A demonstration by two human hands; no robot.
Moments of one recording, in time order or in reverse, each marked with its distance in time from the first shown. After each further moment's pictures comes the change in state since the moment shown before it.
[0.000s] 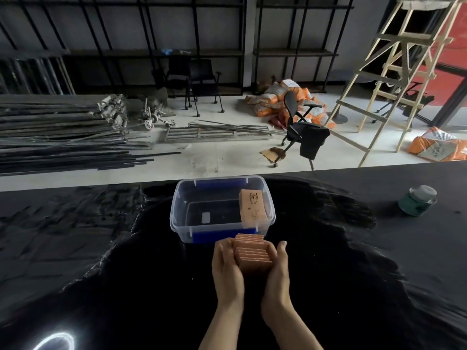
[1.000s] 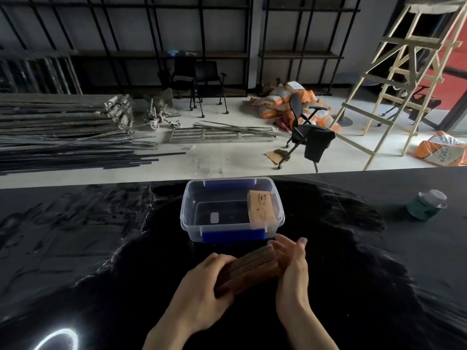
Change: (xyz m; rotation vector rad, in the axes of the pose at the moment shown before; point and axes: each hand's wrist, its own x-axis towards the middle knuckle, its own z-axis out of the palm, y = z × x) left_hand 0.012 0.047 -0.104 1.090 -0.590 0.441; right_hand 0.006 -0.005 -0.001 -0.066 0.145 -0.082
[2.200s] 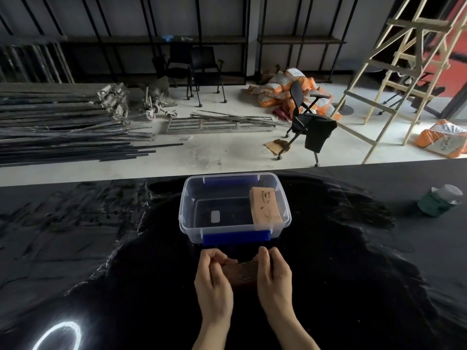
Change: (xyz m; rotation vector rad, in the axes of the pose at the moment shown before) left_hand 0.035 -0.004 0.067 -0.606 0.688 -0.352; right_hand 0.003 0.037 0.018 -0.453 -0.039 -0.359
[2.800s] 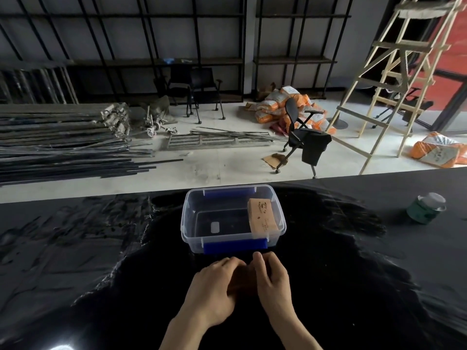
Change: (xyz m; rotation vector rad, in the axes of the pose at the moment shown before) left_hand 0.021 0.058 -0.030 0.933 -0.692 0.331; right_hand 0.002 -0.017 -0.009 0.078 -0.114 0.095
